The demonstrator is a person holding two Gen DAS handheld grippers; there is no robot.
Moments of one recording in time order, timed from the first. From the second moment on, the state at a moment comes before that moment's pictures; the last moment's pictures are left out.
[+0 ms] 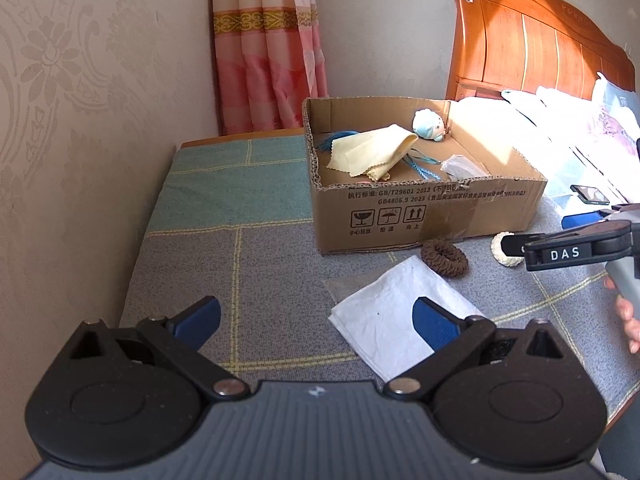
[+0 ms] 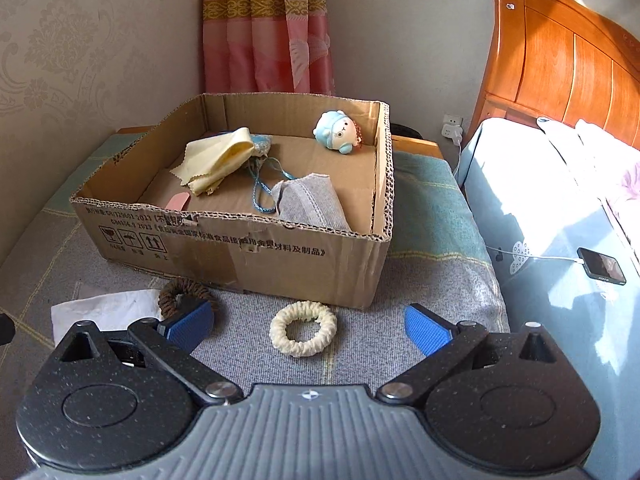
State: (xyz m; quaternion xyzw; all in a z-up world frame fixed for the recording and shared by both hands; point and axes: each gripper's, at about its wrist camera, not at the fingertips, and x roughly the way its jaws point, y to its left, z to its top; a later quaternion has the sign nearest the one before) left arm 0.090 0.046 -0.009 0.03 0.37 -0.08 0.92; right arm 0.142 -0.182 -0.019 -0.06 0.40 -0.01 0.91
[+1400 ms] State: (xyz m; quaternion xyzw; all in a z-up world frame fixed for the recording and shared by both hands) left arm 0.112 -0.051 -0.064 0.18 0.45 -0.24 0.84; right arm 0.146 -0.209 -0.062 -0.07 0.42 0.02 0.91
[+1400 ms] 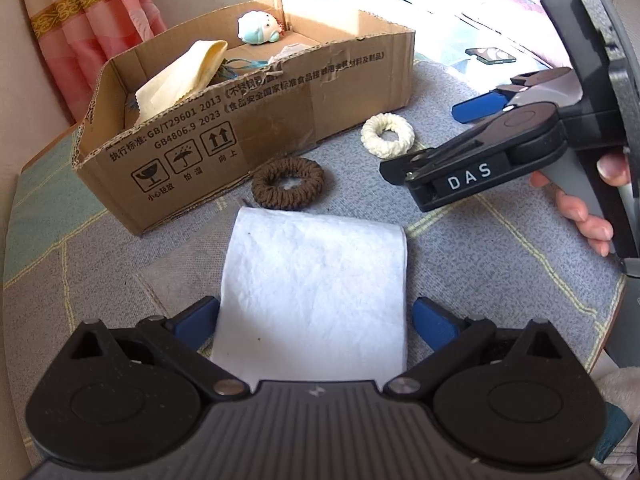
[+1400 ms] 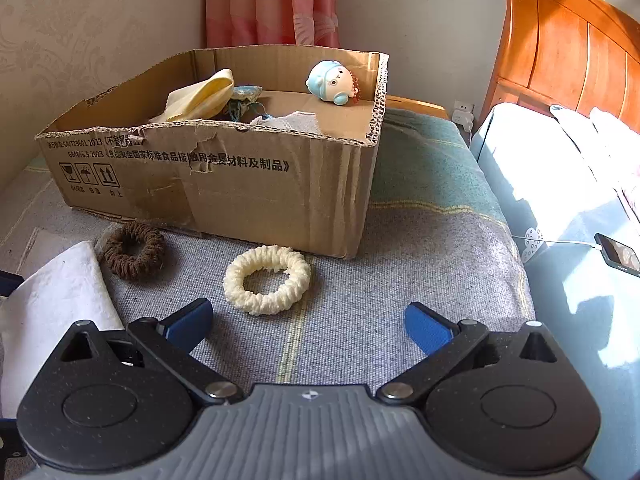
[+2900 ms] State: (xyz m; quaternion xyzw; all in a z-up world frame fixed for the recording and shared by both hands) left arm 0.094 -0.024 -0.052 0.10 0.46 -0.20 0.86; right arm 0.150 -0.211 -0.057 -0.09 0.45 0.05 0.89
